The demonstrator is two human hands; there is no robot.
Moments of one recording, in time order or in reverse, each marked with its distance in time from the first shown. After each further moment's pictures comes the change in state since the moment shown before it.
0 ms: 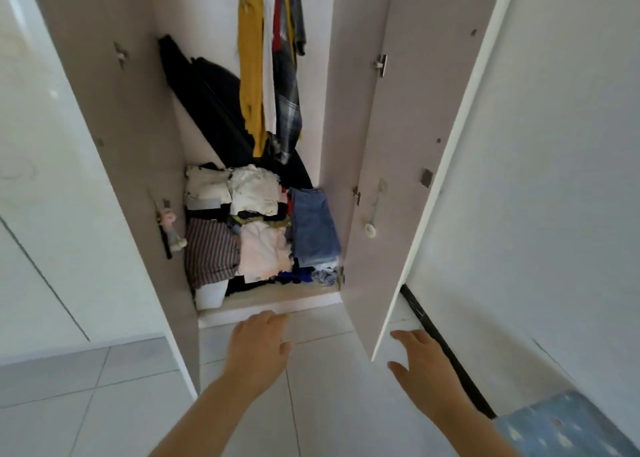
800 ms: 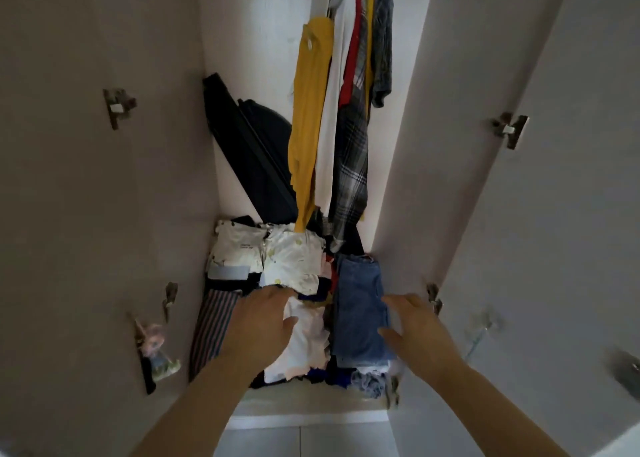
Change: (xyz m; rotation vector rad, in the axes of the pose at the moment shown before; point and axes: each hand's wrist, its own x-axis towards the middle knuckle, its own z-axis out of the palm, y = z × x) left_hand 0.385 -0.153 -0.077 -0.022 0.244 -0.105; right_hand 0.462 -0.142 -0.045 0.002 0.061 -0.328
